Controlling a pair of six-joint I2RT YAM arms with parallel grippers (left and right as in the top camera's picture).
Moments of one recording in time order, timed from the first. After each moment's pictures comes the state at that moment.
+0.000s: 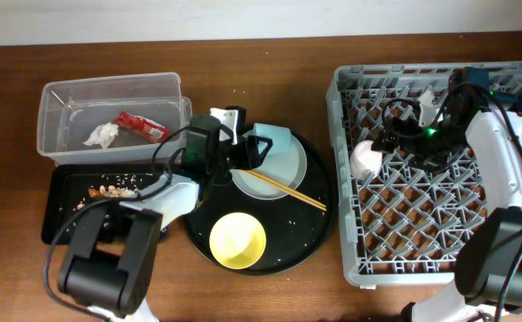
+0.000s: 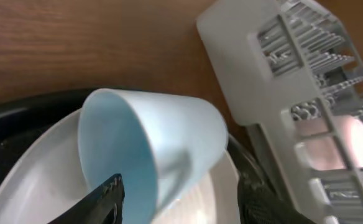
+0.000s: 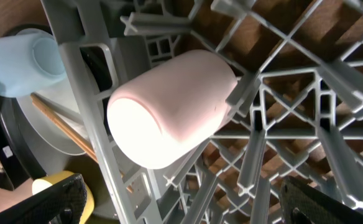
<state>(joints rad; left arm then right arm) -0.34 1.85 0.90 0.34 0.48 -0.44 -0.22 1.79 1.47 -1.17 -0.44 0.04</state>
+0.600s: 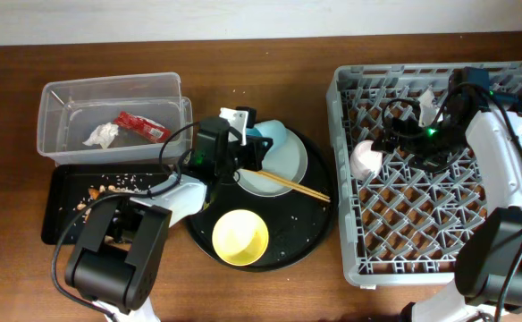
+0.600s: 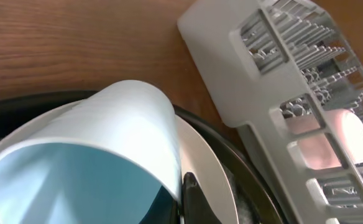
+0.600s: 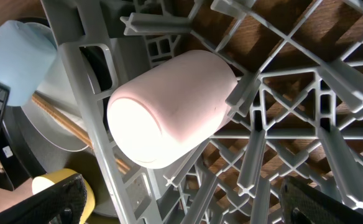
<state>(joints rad) -0.38 1.89 0.91 0.41 0.47 -0.42 -0.22 1.79 1.47 -1.17 -0.44 0.04</state>
